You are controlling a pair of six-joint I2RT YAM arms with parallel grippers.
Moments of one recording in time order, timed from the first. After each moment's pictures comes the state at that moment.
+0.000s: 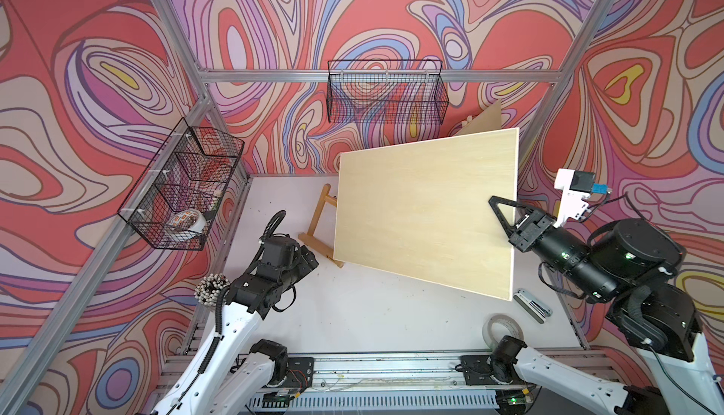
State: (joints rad) left arm -0.30 0.83 0.78 -0.79 -0.08 -0.91; right arm 0.69 0.79 1.55 -0.76 0.12 0.65
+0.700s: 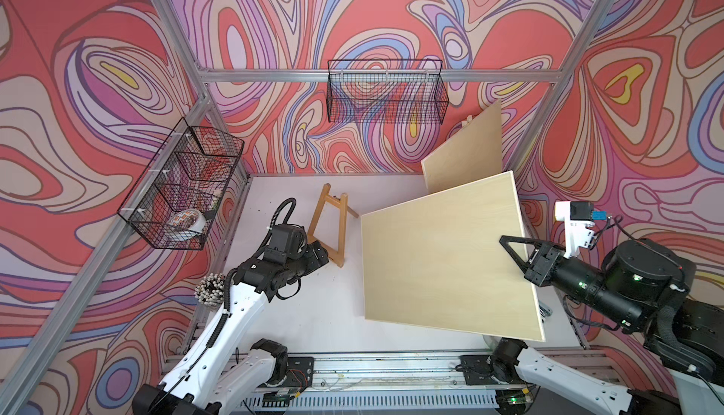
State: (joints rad) left arm -0.32 0.98 0.86 -0.79 0.09 -0.81; right arm 0.73 0.72 1.56 -1.13 0.14 0.68
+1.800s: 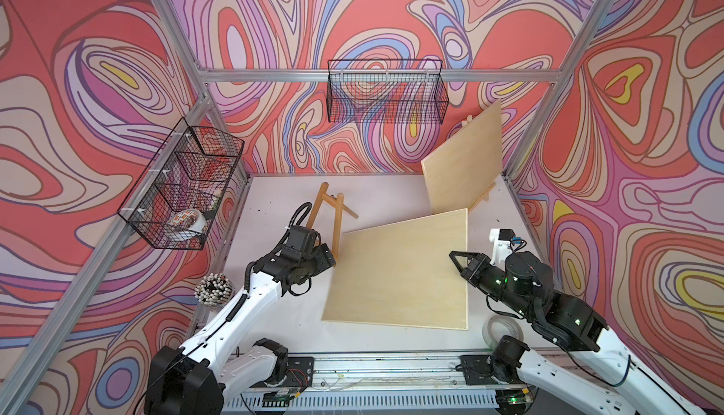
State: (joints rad) left arm -0.38 1.09 0.79 -0.67 -0.02 -0.87; right arm 0.74 0.60 0.83 -0.62 0.16 1.09
